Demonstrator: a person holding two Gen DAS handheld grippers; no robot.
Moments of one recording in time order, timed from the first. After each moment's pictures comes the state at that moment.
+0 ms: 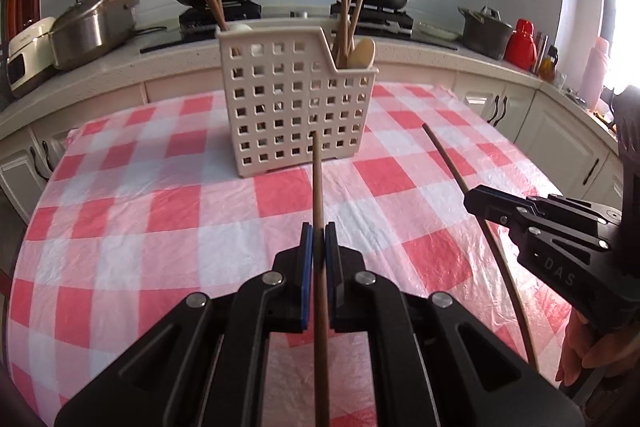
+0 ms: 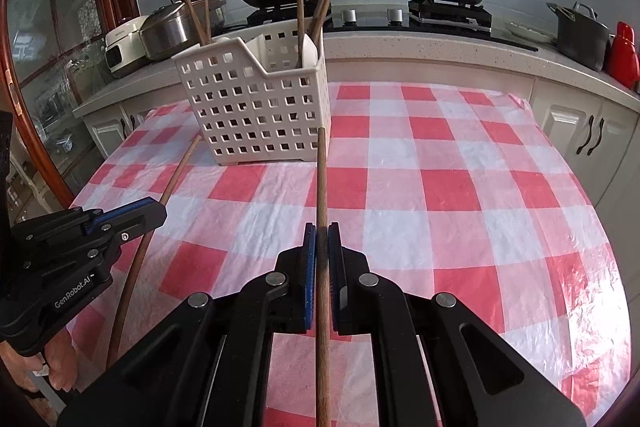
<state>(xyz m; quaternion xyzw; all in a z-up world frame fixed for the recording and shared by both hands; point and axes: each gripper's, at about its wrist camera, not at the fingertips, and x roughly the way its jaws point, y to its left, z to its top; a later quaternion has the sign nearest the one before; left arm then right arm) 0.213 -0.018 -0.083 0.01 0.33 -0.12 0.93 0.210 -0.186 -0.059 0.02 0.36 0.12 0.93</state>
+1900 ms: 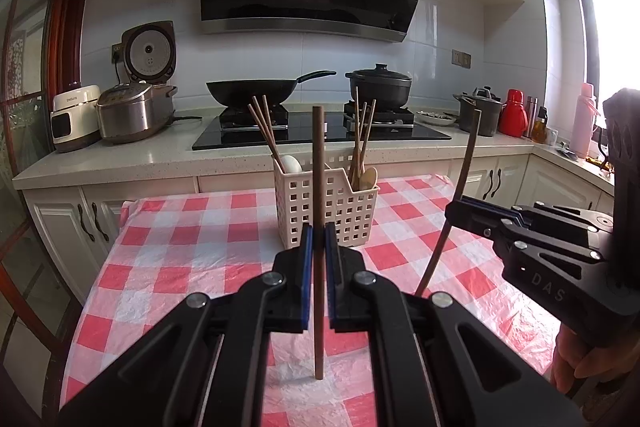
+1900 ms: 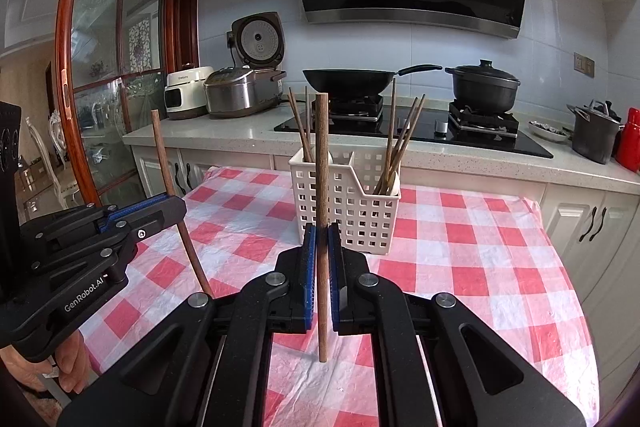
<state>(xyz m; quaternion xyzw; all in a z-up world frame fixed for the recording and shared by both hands) 0.117 0.020 0.012 0.00 0.19 -0.10 0.98 0.139 -0.135 0.038 -0.02 0.23 0.17 0.96</state>
